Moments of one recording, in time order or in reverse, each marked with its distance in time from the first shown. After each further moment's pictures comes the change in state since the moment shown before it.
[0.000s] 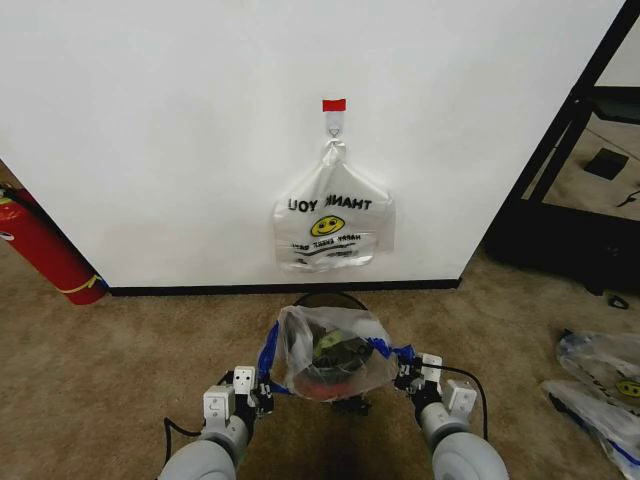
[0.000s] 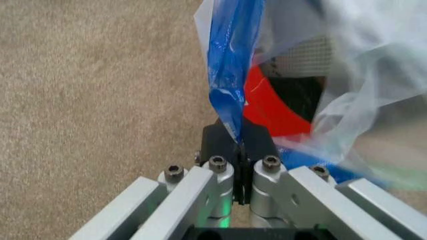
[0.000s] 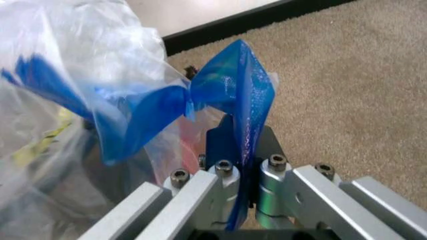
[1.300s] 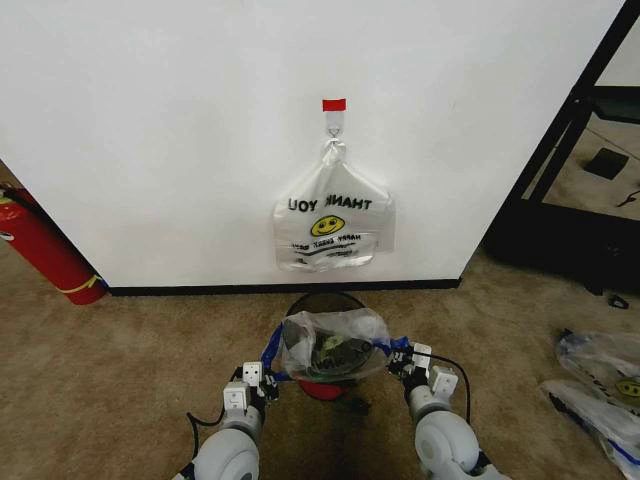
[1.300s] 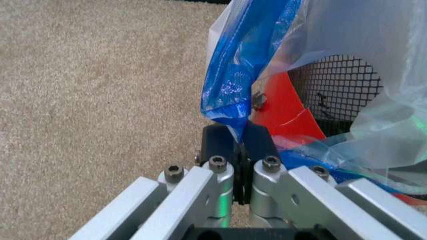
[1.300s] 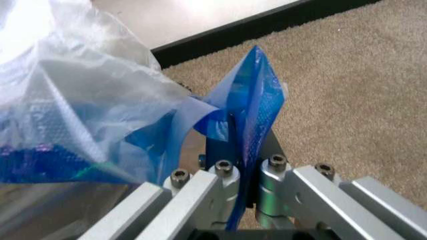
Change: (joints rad) left arm -0.087 -0.179 0.033 0.264 0.168 -0.125 0.065; right arm 0.161 0.087 -0.020 -0.262 -0.056 0.105 -0.087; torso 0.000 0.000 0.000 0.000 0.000
